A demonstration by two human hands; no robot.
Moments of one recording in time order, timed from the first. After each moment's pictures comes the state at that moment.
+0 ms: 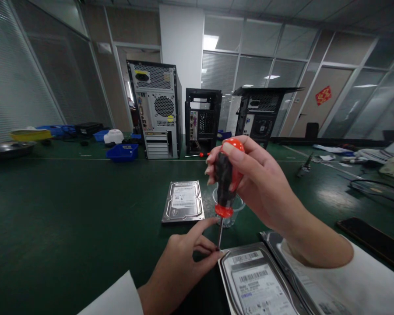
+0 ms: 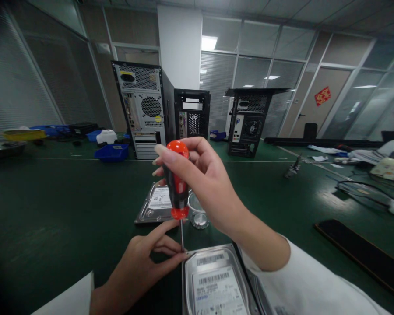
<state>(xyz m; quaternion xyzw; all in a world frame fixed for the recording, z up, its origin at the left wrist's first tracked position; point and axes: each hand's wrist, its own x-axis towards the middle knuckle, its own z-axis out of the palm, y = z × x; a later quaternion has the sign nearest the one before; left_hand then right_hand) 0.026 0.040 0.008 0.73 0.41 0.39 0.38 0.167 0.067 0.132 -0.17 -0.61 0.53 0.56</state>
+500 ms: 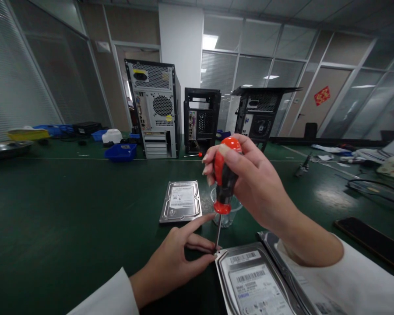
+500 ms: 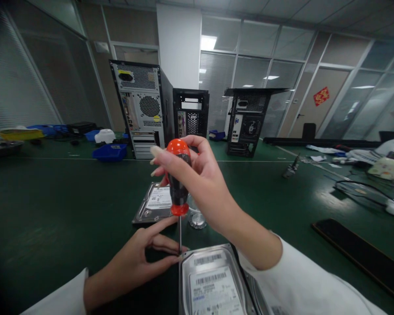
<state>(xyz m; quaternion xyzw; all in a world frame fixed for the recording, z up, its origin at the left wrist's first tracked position) 0.013 0.046 0.012 0.72 0.36 0.34 0.49 0.166 0.070 0.130 -0.16 -0.61 0.53 0.57</state>
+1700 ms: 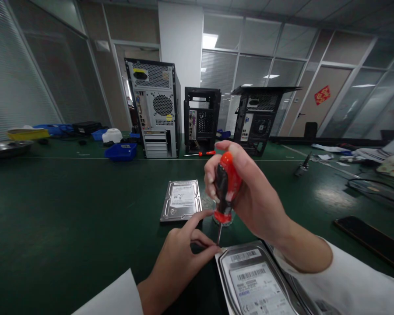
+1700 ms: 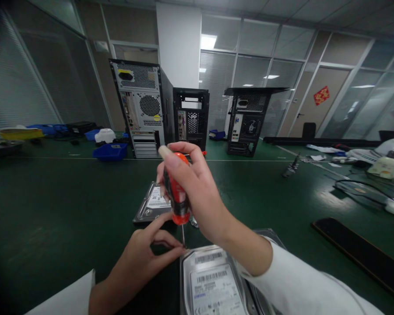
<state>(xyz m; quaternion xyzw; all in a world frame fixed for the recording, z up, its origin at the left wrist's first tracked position) 0.029 0.043 0.015 0.71 0.45 0.39 0.38 0.158 0.063 0.120 -0.14 -0.58 0.57 0.56</state>
